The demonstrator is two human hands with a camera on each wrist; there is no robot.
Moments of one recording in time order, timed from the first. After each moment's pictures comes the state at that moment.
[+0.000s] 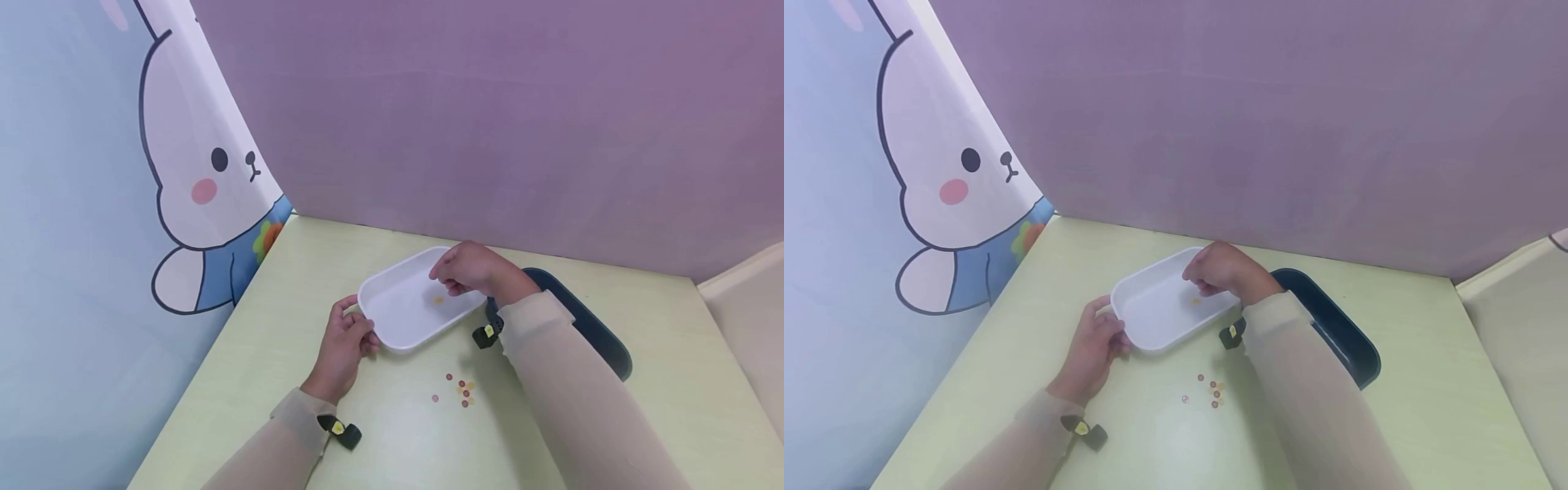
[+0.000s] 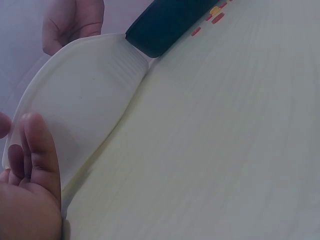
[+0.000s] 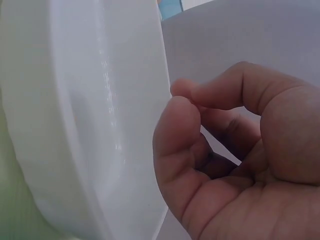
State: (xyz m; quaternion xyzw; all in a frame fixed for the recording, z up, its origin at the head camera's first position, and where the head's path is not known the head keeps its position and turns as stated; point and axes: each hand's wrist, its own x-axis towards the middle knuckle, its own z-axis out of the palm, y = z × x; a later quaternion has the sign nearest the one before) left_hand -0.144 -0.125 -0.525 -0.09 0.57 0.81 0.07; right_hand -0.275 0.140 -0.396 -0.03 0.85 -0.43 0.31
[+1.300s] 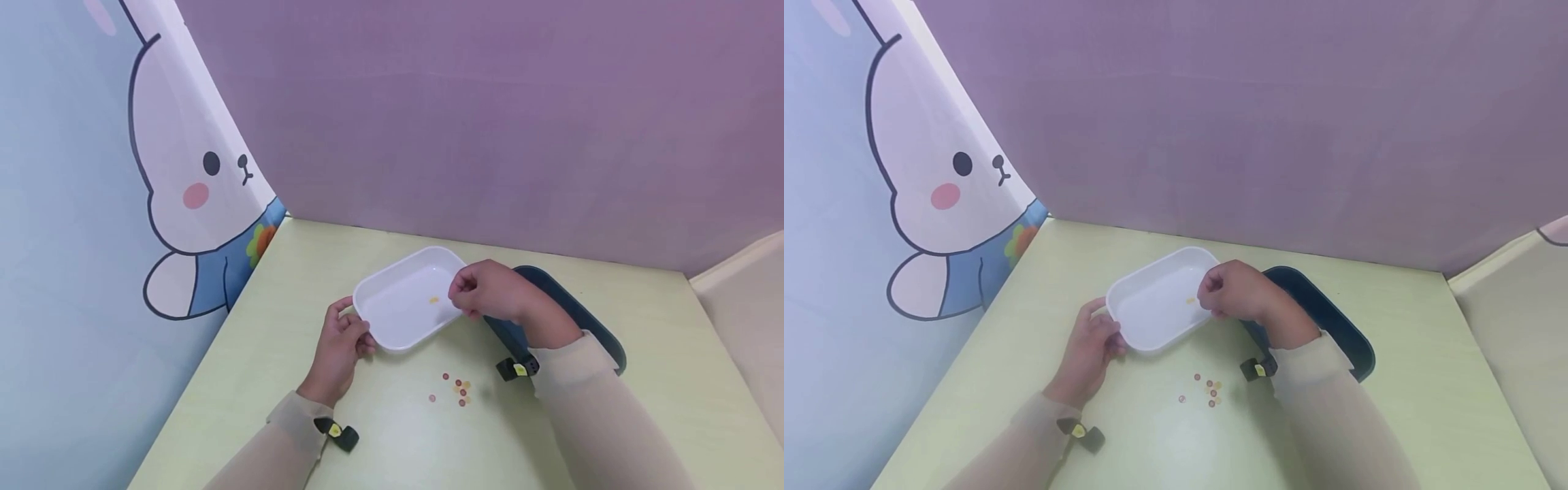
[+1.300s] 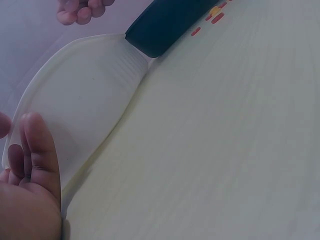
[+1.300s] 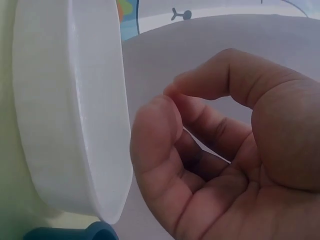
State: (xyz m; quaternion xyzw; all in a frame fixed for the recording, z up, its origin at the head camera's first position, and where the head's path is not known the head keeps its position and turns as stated) left_hand -0.142 -0.132 -0.526 -0.09 0.57 0.81 0.07; right_hand -0.212 0.171 -0.381 -0.14 0.89 -0.38 0.23
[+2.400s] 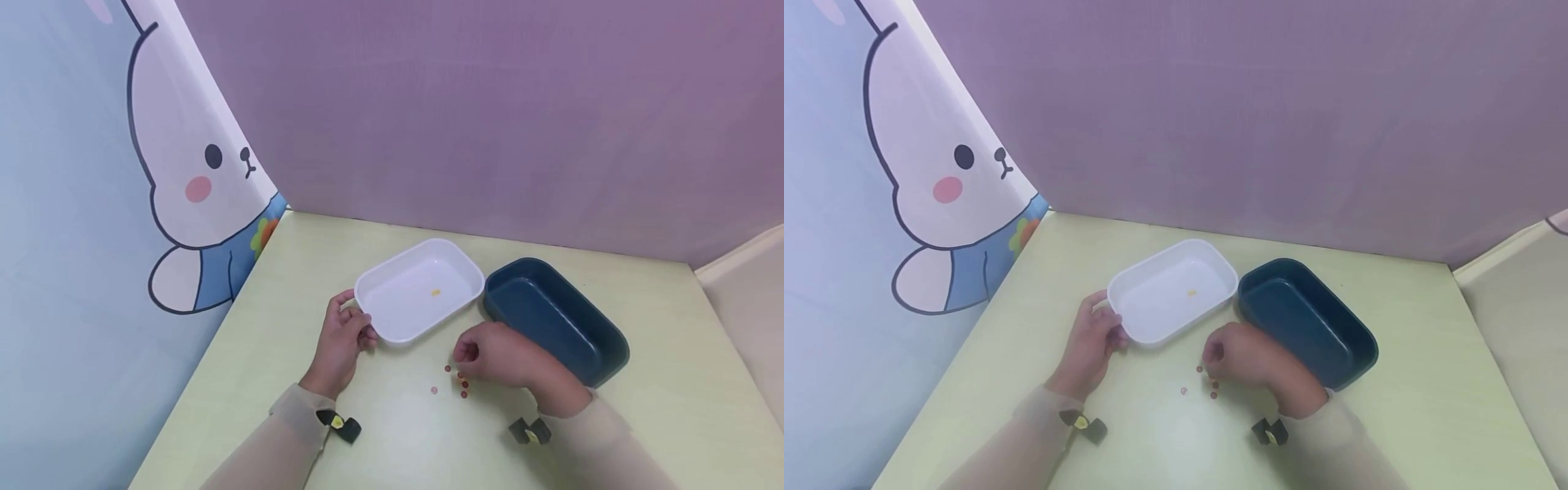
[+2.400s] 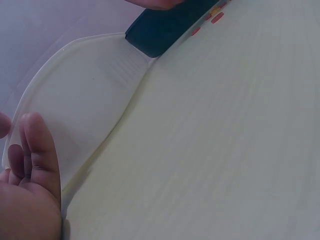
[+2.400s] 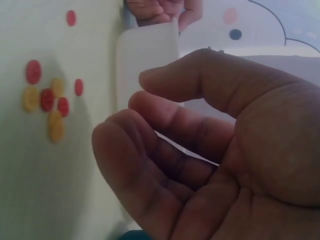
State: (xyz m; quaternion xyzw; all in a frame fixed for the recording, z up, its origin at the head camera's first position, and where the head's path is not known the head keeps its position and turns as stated) left_hand -0.142 -0.133 -0.521 -0.09 0.57 0.81 0.07; right_hand -0.133 0.171 -0.431 -0.19 0.91 -0.28 0.23
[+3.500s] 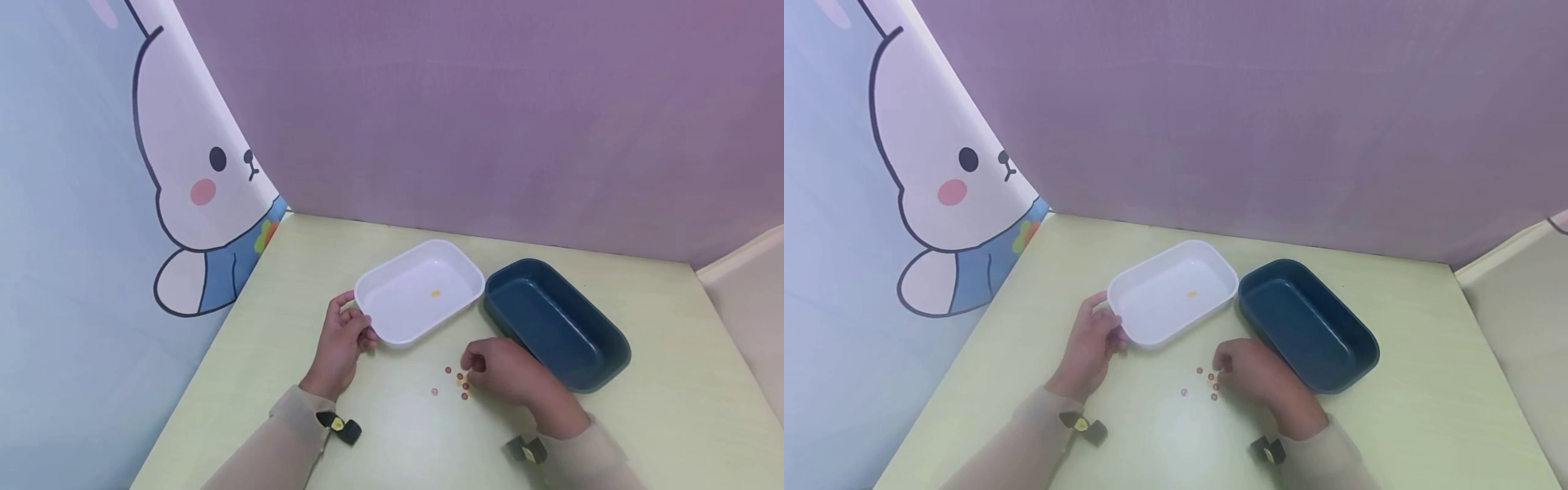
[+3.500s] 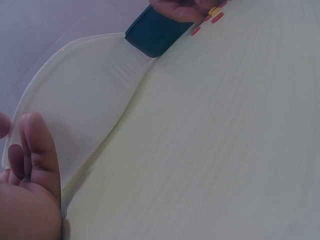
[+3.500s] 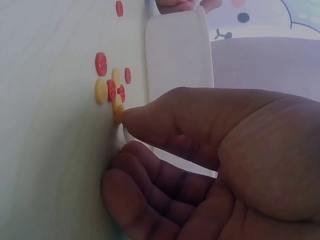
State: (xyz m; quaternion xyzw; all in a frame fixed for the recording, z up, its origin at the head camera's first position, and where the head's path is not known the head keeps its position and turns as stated) left_hand -0.139 -0.136 -0.519 -0.10 0.57 0.81 0.07; right_hand -0.112 0.173 -0.459 -0.11 0.94 -0.26 0.20
